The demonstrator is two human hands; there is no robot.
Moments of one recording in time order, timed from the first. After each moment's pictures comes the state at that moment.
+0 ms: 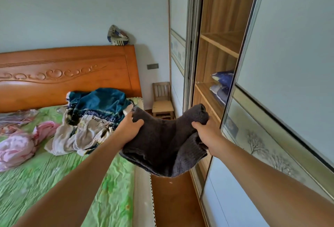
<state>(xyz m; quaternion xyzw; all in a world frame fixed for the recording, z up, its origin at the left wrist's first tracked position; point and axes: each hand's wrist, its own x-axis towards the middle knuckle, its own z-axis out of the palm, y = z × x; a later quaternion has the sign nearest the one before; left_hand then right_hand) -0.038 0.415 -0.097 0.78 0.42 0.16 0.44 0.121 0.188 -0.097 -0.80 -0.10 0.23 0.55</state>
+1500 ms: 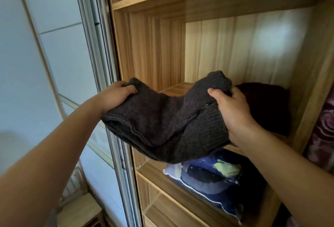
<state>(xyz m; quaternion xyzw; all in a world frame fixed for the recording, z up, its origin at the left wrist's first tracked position) 0.541 0.639 0.156 0.88 -0.04 0.07 0.48 0.479 0.341 0.121 -0.66 0.06 -0.24 0.71</state>
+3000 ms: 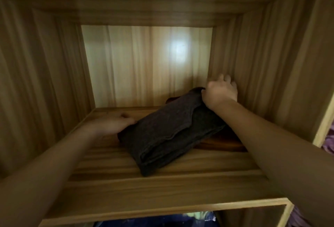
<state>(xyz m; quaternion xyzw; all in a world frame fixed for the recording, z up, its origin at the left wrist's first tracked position) 0.815 0.453 0.126 0.88 -0.32 -0.11 0.33 0.637 0.187 0.170 -0.87 0.41 -0.24 -0.13</state>
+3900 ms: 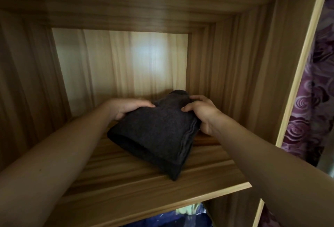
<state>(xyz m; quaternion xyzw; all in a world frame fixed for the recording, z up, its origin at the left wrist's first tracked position) 0.831 0.362 0.159 0.73 -0.43 -0.40 0.35 0.597 0.261 0.149 -0.58 0.33 -0.36 0.65</state>
